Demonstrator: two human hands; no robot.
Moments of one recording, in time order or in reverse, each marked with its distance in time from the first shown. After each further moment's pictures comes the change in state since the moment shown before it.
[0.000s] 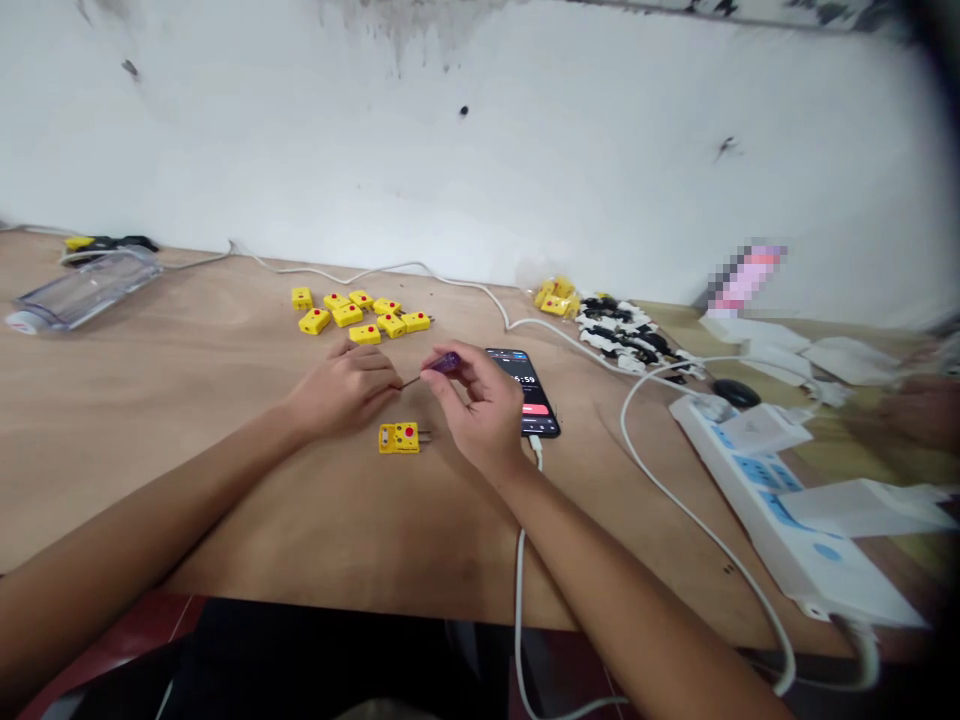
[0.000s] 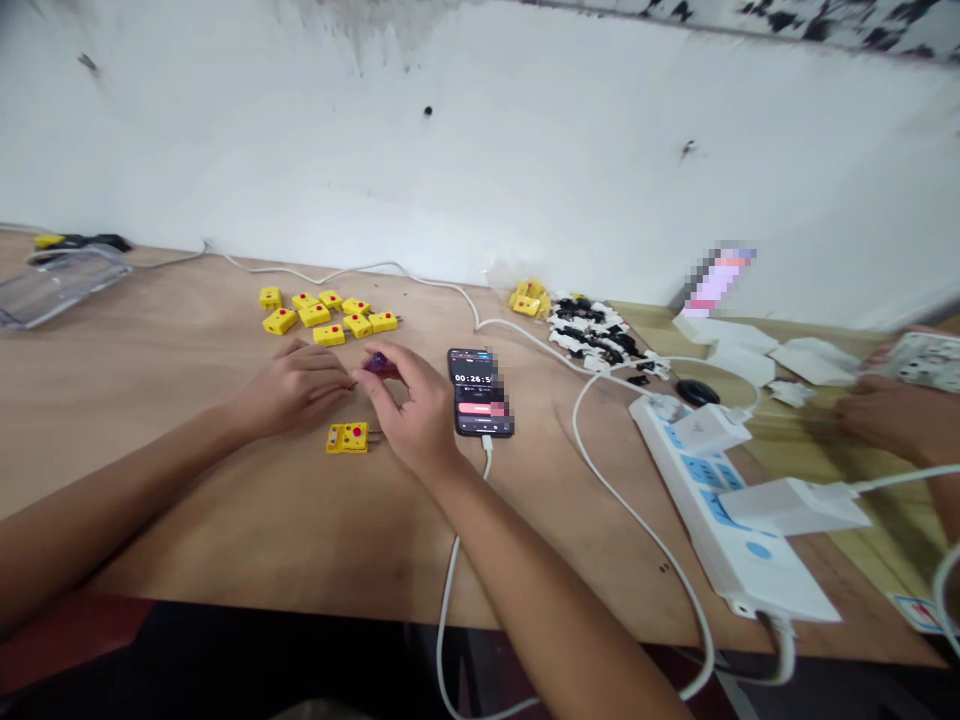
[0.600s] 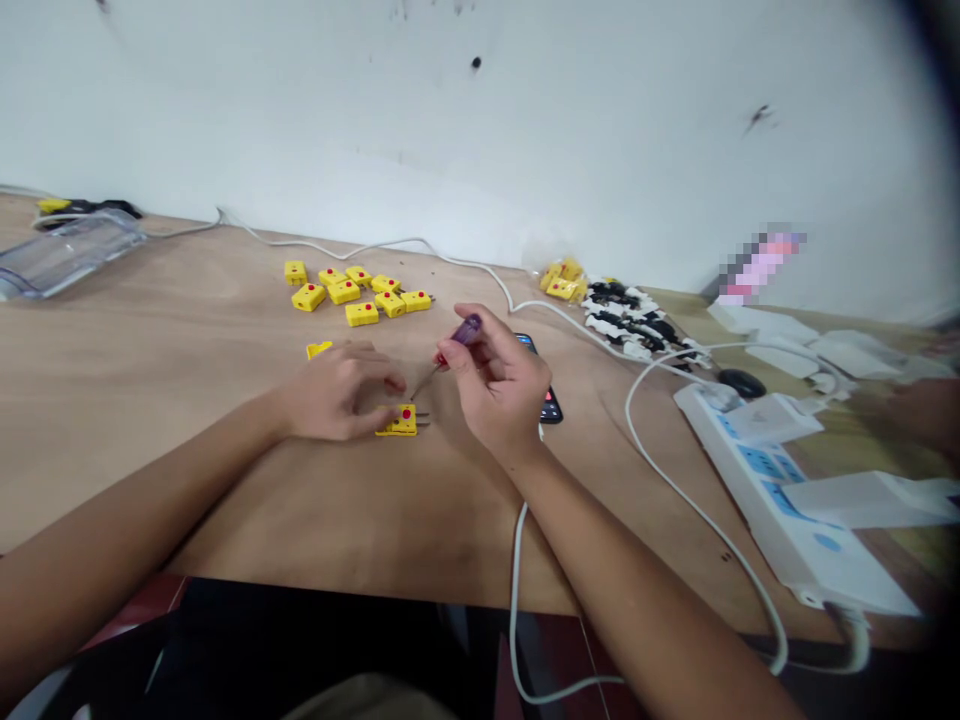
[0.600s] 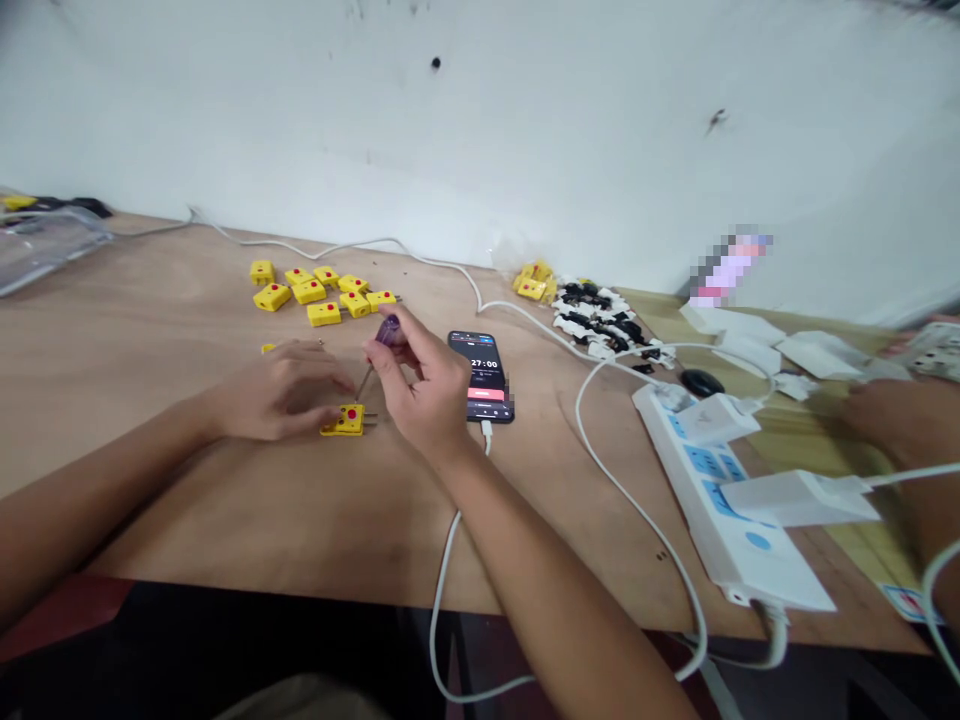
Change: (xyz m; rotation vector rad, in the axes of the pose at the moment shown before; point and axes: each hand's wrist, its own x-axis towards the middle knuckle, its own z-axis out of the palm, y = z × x) left_hand -0.009 0.018 -0.013 -0.269 -0.163 0.017; right_hand -0.001 0.007 -0.005 0.020 0.073 0.012
